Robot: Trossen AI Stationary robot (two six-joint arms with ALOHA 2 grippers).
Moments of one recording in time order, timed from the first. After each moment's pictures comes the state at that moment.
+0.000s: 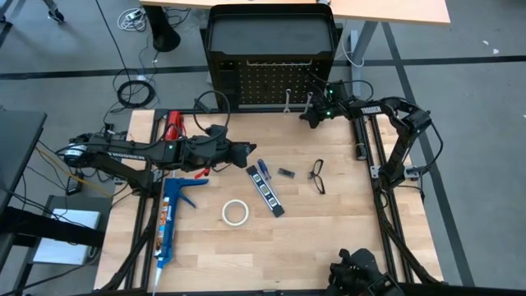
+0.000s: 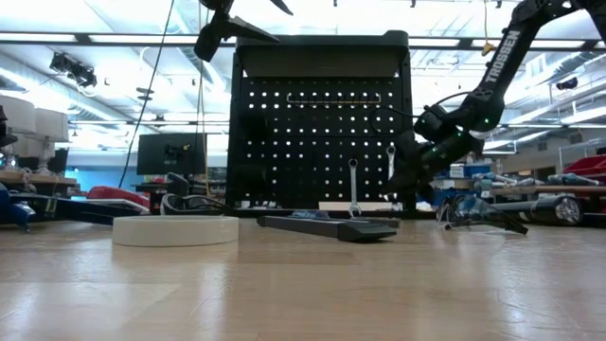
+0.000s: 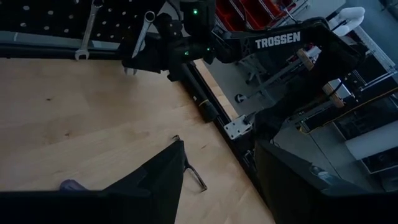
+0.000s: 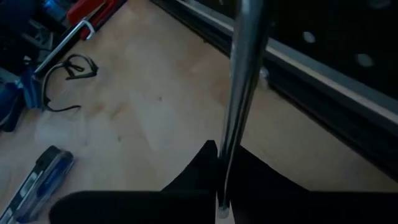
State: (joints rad) left arm -0.05 1.24 1.03 -0.12 -0.48 -0.98; right arm -1.04 1.79 0.82 0.23 -0.70 0.08
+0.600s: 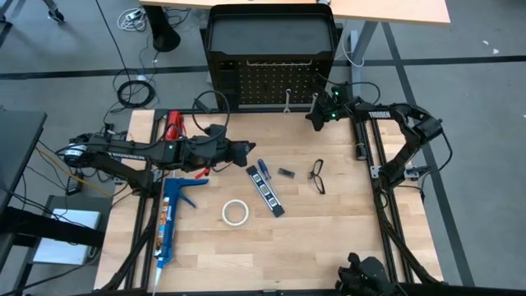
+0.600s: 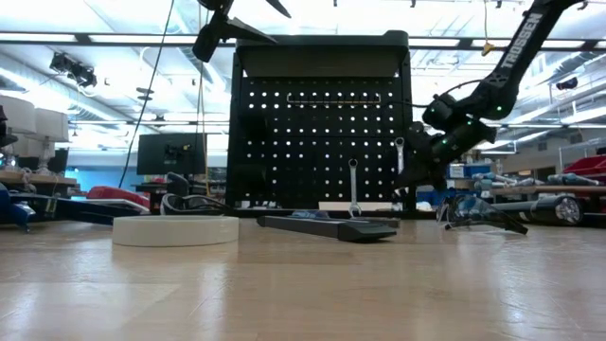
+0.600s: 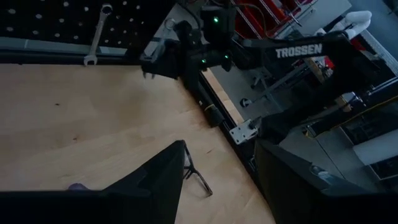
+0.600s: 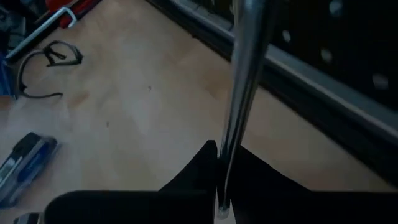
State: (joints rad) left arm -0.05 1.24 1.03 -0.13 -0.51 -0.97; right arm -1.04 1.65 0.75 0.16 -0.60 0.00
